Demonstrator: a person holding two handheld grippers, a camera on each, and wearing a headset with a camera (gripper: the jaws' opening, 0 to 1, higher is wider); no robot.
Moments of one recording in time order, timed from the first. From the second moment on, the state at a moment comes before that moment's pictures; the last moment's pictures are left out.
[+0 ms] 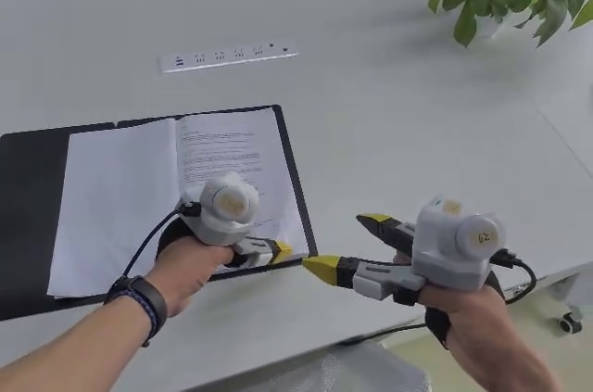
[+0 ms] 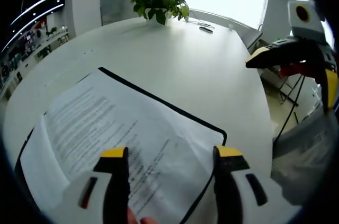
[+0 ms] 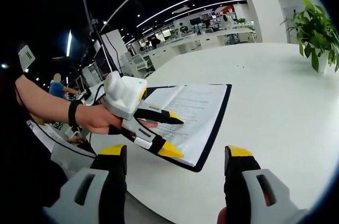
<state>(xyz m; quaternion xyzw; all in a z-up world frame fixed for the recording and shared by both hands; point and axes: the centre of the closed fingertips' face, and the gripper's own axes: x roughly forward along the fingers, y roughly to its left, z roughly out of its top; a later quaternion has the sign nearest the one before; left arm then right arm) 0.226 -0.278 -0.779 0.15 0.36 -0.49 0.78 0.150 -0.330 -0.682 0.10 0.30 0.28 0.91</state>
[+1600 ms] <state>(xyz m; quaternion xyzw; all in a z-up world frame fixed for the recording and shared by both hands) 0.232 -0.274 -0.782 0.18 0.34 -0.48 0.79 0.225 -0.301 -0.726 0.12 0.32 0.34 0.87</state>
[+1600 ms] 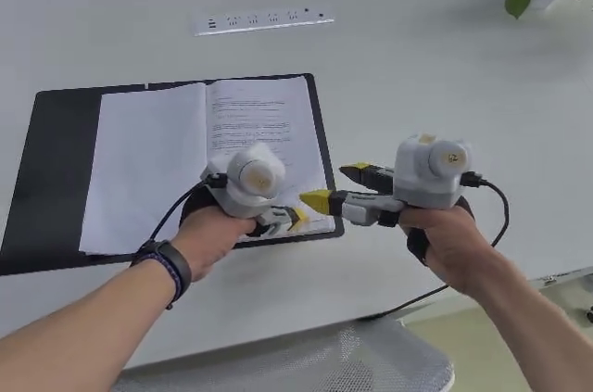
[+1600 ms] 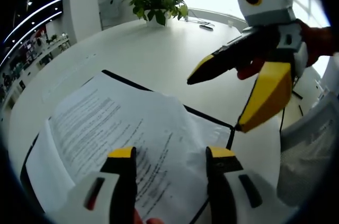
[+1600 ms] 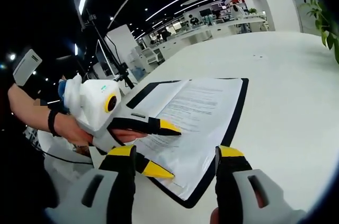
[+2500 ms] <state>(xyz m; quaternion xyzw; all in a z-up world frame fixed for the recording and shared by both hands) 0.228 -0.277 -0.777 0.16 0.35 -0.48 0.78 0.241 -0.291 -0.743 0.21 0.33 0.34 0.86</state>
